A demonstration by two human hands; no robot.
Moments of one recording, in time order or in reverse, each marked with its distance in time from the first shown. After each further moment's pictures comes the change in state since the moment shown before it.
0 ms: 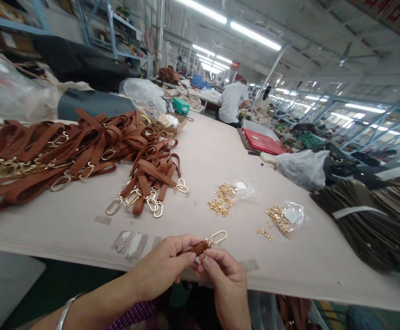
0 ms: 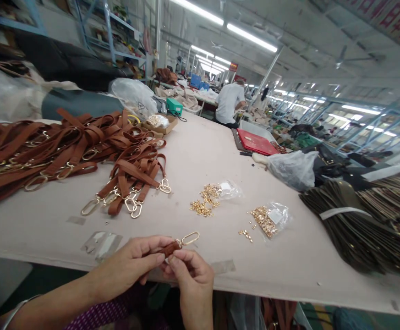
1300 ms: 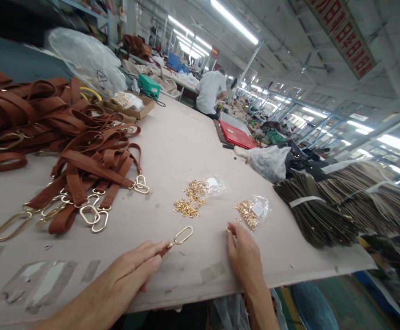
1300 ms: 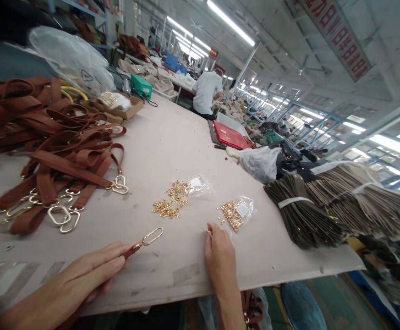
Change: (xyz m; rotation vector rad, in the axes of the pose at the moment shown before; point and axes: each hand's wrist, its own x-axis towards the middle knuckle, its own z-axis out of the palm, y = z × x) left_hand 0.030 -0.023 0.000 0.272 0.216 -0.045; right_hand 0.081 -0.048 -0.153 -1.456 0.226 -0.551
